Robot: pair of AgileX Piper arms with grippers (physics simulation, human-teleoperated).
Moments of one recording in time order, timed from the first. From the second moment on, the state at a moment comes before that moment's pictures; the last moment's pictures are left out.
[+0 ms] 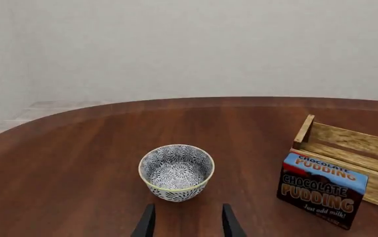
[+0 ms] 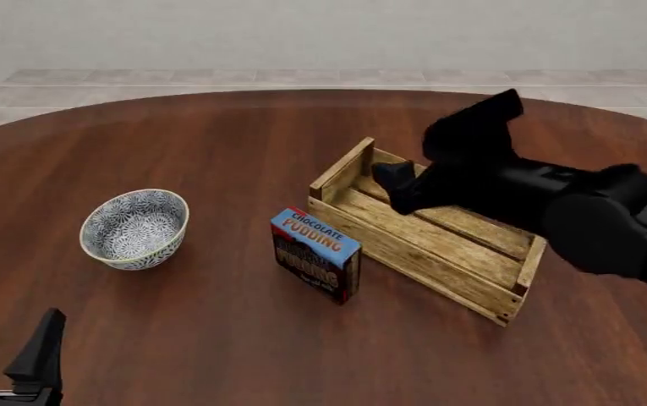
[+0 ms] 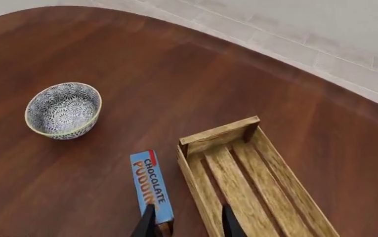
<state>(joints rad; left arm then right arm) 0.00 0.01 0.00 0.00 0.00 0.53 1.26 -0.97 0.17 -0.08</state>
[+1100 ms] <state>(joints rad) 0.00 0.01 0.00 0.00 0.00 0.69 1.70 -1.25 0.23 -0.18</state>
